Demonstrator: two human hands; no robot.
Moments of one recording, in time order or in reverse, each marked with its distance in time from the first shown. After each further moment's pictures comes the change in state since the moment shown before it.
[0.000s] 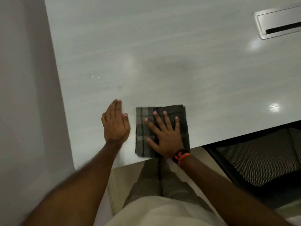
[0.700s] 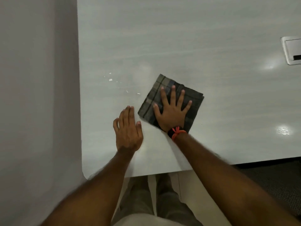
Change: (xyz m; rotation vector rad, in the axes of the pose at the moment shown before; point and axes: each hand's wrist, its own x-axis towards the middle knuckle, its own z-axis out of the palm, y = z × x) left_hand 0.001 -0.002 0.002 0.047 -0.008 -0.092; right_hand 0.145 -0.022 -0.029 0.047 0.030 0.309
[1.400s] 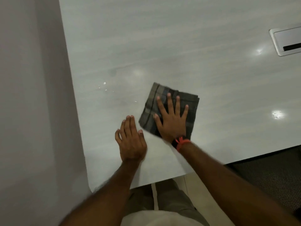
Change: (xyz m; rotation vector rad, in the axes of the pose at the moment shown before) left_hand 0.002 0.002 -0.001 0.021 -0.021 -0.003; right_hand -0.011 0.001 0.006 -0.044 0.059 -0.045
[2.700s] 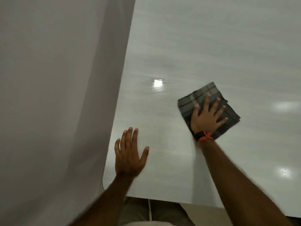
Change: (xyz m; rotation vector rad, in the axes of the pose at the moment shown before) left_hand -0.020 -0.085 -0.022 -0.072 -0.102 -0.197; right_hand 0.103 -0.028 -0.021 0.041 0.043 0.314
